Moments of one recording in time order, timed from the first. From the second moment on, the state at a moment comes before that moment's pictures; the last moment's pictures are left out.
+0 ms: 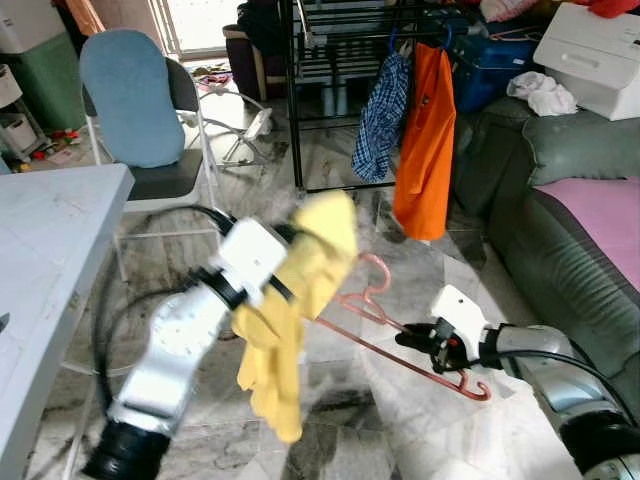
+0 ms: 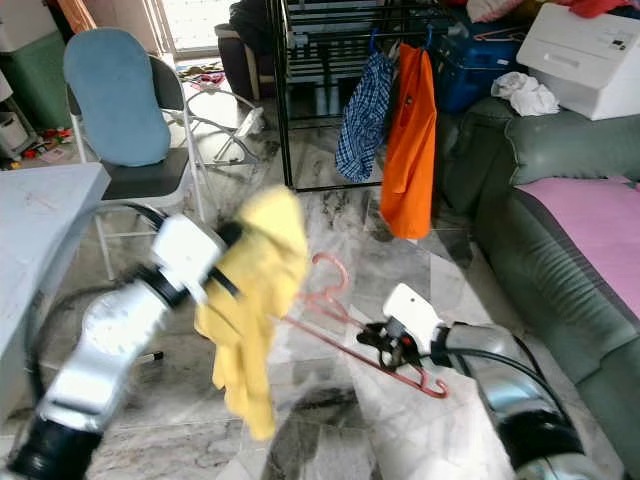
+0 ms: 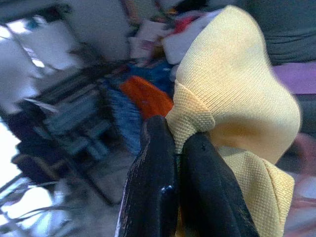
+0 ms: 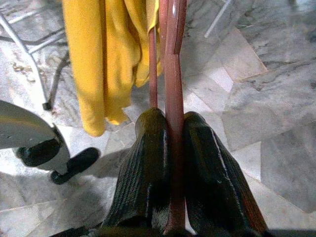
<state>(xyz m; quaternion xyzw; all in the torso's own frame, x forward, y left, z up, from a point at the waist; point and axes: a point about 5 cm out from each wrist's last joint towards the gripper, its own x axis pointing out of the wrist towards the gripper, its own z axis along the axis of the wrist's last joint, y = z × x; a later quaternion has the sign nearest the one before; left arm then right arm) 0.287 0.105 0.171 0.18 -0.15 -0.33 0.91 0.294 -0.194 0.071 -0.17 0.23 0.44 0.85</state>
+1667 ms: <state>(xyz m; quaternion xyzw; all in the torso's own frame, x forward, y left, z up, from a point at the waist) 0.267 0.068 0.098 0.25 -0.08 -0.37 0.89 0.354 -0.123 0.167 0.51 0.04 0.25 0.83</state>
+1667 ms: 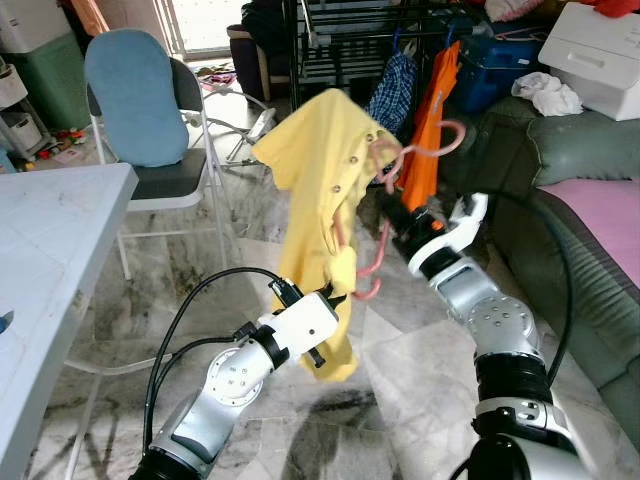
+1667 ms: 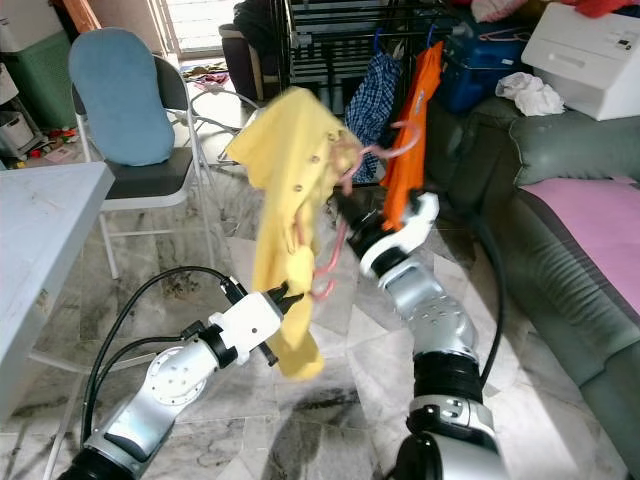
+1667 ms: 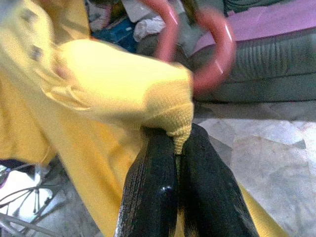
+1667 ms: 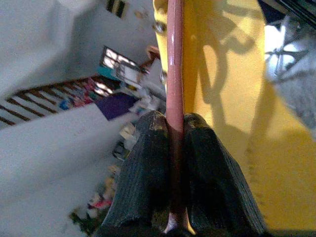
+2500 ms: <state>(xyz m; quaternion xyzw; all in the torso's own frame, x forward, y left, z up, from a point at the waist) 0.260 0.060 0.061 0.24 -0.01 -0.39 0.89 0.347 -0.138 0.163 0.05 0.00 0.30 0.95</state>
